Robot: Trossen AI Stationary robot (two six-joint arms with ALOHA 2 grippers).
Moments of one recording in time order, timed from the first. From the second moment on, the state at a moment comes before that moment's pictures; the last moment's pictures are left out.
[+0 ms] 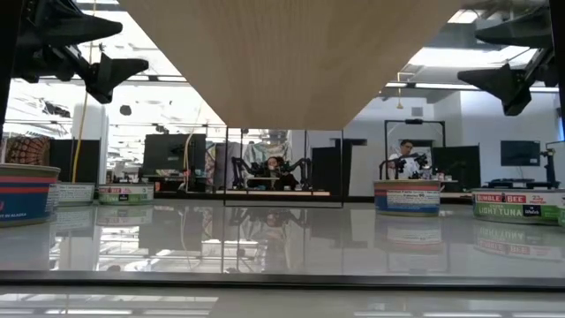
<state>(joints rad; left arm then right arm) -0.21 0.01 0.06 0.15 -0.27 -0.16 0.66 0.01 0.01 0.20 0.90 0.26</state>
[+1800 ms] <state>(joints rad) -0.21 0.61 0.60 -0.27 -0.59 -0.23 -0.13 1.06 0.83 -0.86 0.08 0.50</state>
